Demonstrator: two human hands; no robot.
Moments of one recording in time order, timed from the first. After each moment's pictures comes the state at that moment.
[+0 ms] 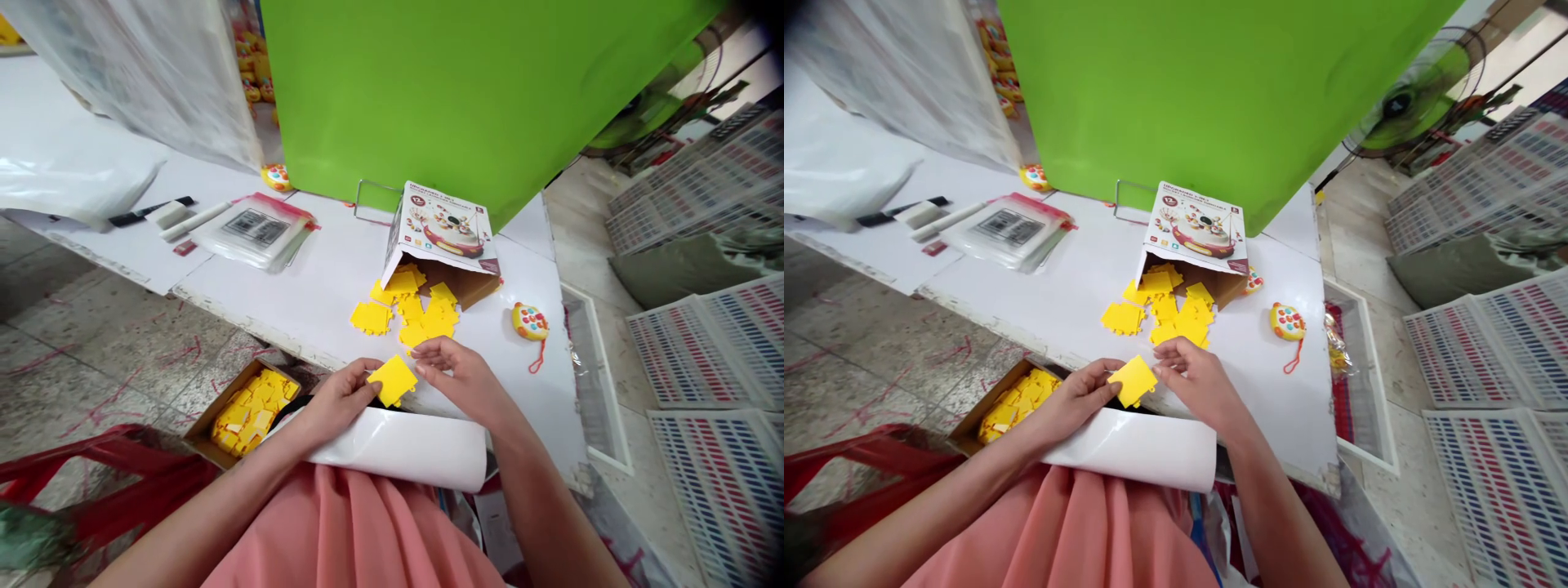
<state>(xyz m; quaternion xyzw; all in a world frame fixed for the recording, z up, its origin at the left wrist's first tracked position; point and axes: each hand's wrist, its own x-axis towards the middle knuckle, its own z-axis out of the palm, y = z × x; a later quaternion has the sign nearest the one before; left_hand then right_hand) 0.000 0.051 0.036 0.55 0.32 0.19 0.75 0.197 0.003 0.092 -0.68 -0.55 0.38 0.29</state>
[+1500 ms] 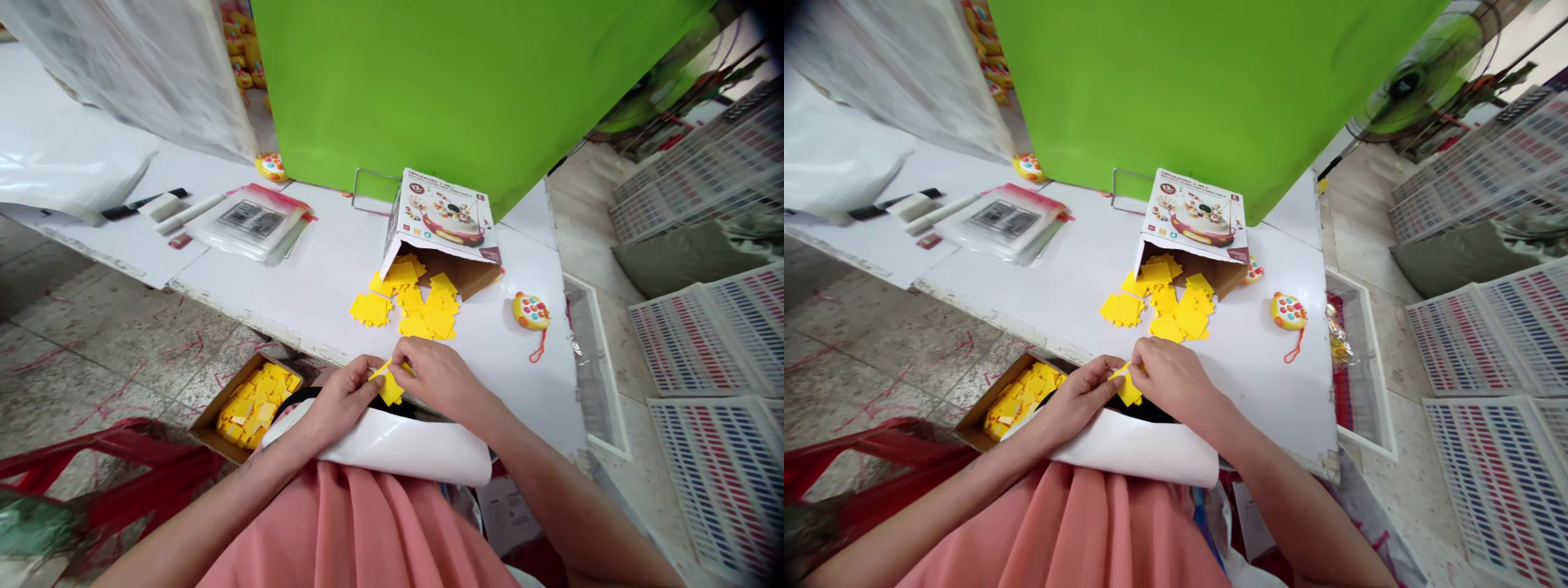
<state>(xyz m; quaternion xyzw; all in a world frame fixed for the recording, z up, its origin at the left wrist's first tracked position) 0.002 0.040 0.034 0.60 0.35 0.20 0.69 0.167 0.017 0.087 -0.66 -0.73 0.16 0.06</state>
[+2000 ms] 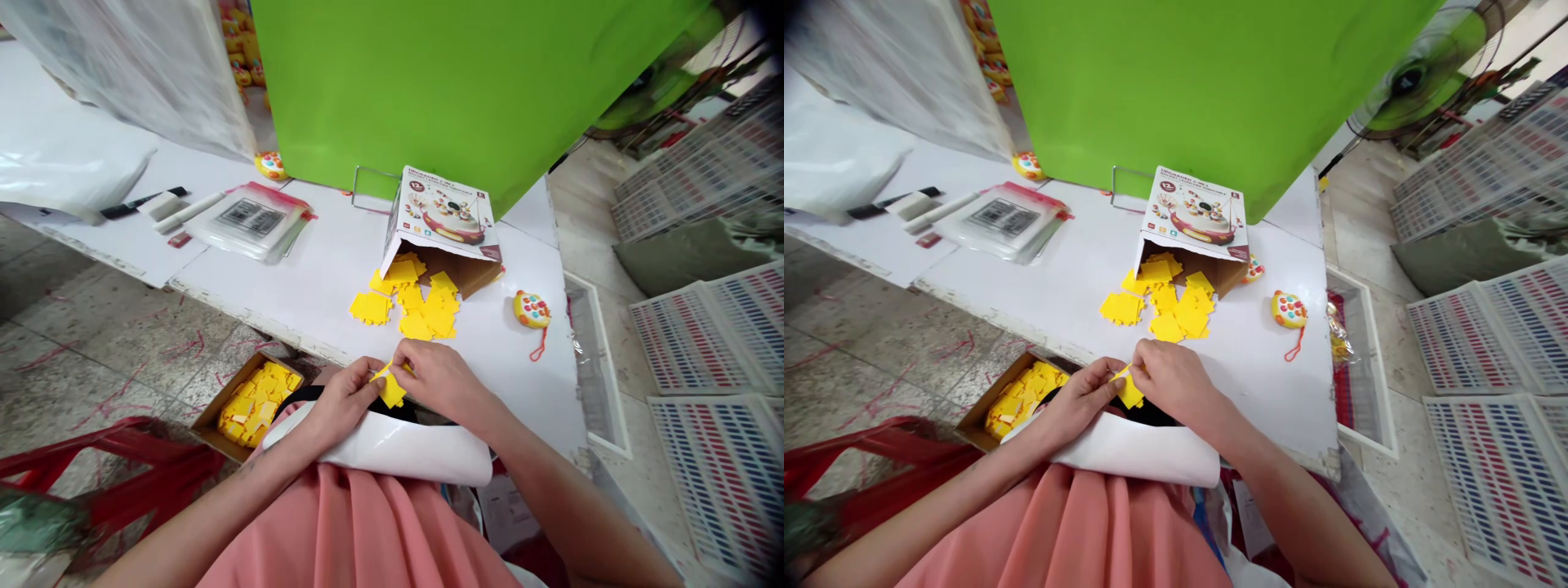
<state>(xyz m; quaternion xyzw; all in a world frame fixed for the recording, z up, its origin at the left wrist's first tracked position) 0.002 0.036 0.036 0.57 0.36 0.20 0.71 0.169 0.013 0.085 -0.66 -0.73 0.15 0.05</state>
